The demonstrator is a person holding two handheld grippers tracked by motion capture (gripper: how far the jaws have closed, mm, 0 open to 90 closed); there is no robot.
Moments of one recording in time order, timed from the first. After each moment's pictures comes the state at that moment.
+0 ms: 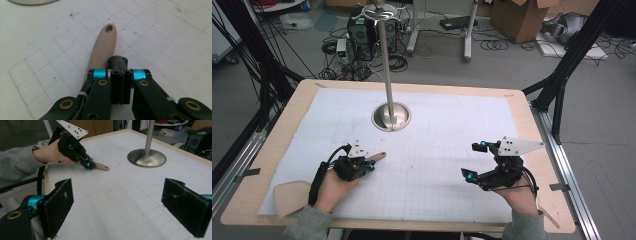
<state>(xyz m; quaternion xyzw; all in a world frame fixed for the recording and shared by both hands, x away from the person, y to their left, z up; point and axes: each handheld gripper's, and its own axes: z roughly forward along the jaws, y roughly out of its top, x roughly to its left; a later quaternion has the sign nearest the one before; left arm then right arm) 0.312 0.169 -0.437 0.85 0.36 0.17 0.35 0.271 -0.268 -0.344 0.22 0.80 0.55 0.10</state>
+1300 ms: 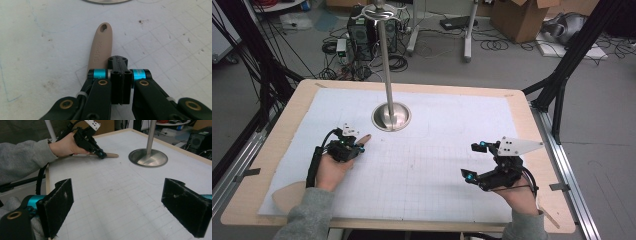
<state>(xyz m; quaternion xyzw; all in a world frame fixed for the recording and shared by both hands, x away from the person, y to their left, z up) 0.360 0.195 -0.435 0.81 0.45 0.21 0.31 0.271 -0.268 -0.344 0.22 0.80 0.55 0.10</state>
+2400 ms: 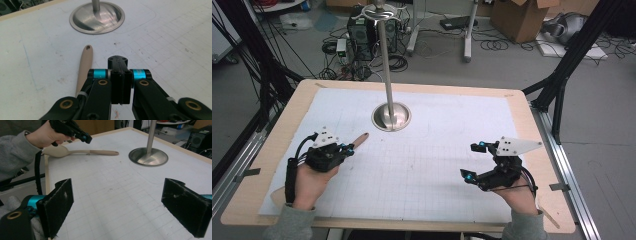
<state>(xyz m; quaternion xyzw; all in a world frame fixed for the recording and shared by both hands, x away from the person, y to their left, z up) 0.292 0.222 -0.378 0.79 0.40 0.23 0.41 0.272 -0.265 -0.345 0.22 0.80 0.55 0.10</state>
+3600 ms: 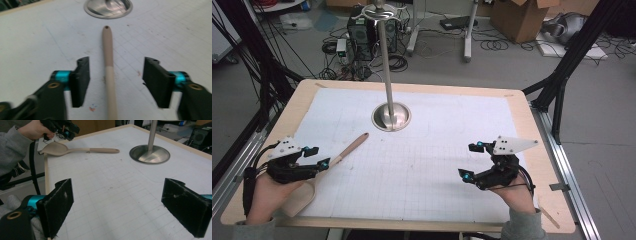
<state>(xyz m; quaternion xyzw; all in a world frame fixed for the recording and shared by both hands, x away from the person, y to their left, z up) 0.275 0.299 -0.389 0.79 0.39 0.18 0.43 0.276 -0.262 -0.348 0.22 0.81 0.54 0.09</state>
